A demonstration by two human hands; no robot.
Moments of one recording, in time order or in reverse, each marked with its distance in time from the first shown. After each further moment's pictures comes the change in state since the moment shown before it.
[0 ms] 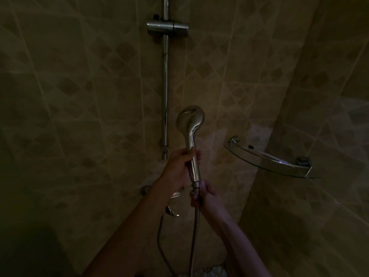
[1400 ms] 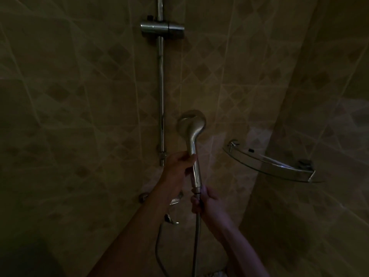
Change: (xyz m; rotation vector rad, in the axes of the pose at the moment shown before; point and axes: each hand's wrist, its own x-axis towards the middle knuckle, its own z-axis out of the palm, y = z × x) left_hand 0.023 -0.005 -0.012 0.188 0.086 0.045; right_hand 0.022 0.012 -0.007 0.031 0.021 0.018
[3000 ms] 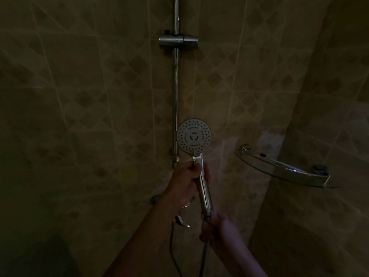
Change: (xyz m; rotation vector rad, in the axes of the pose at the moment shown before) left_hand -0.054 0.024 0.000 -0.162 -0.115 -0.060; right_hand -0.067 -0.007 0.020 0.199 0.015 0.237
